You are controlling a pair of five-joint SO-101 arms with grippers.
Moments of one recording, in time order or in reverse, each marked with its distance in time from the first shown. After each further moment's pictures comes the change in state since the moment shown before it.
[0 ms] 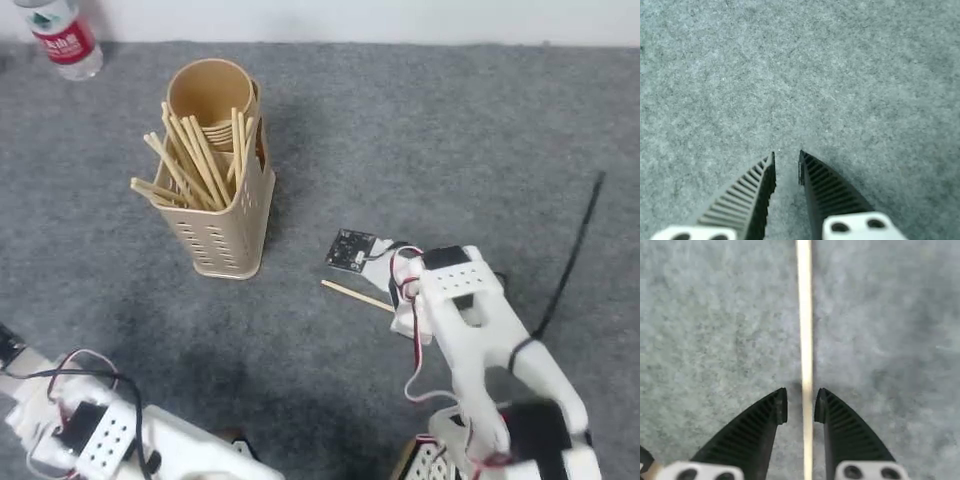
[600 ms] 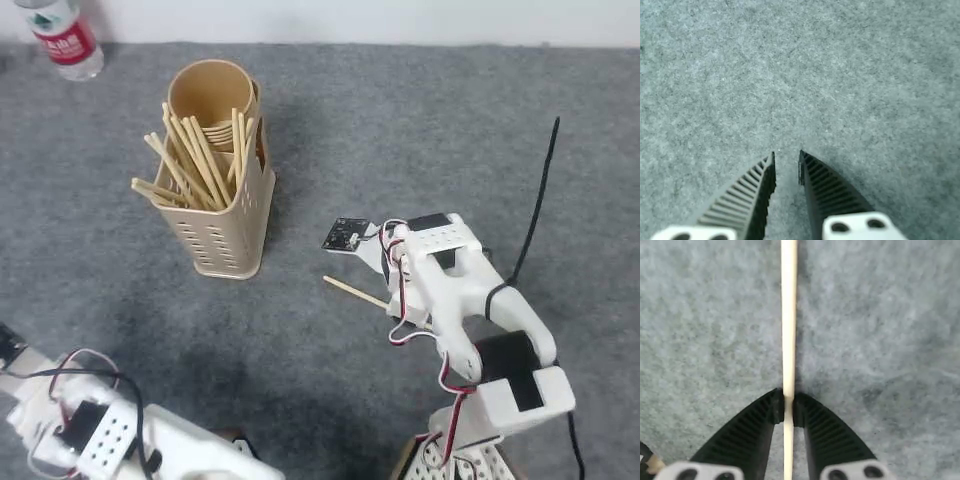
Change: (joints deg) left arm 0.0 0.0 0.0 0.0 0.0; right arm 0.5 18.4 -15.4 6.1 0.1
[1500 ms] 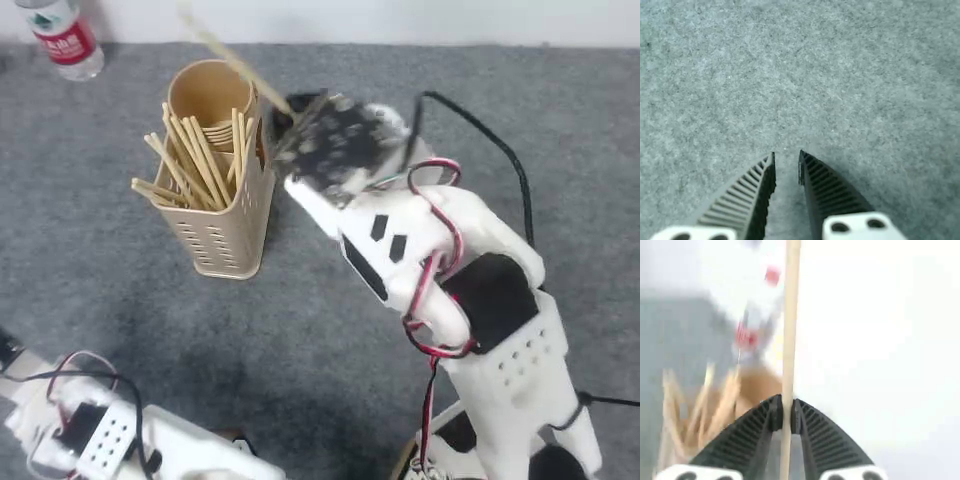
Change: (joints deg) left arm -1.4 0.0 0.0 0.0 0.0; right arm -21.6 -35.7 -43.3 -10.5 -29.5
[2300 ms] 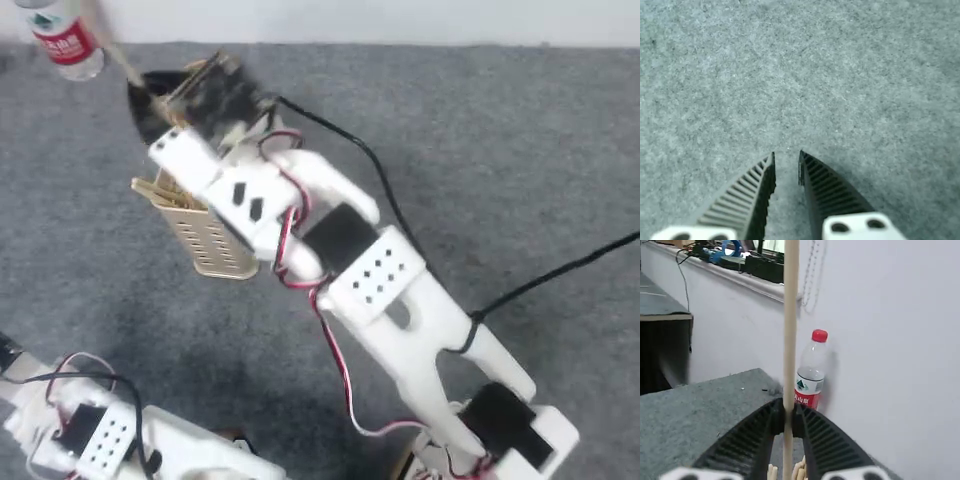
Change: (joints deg) left arm -0.5 0.0 0.0 0.0 0.0; right arm -9.9 22.6 -0.2 -28.6 -16.0
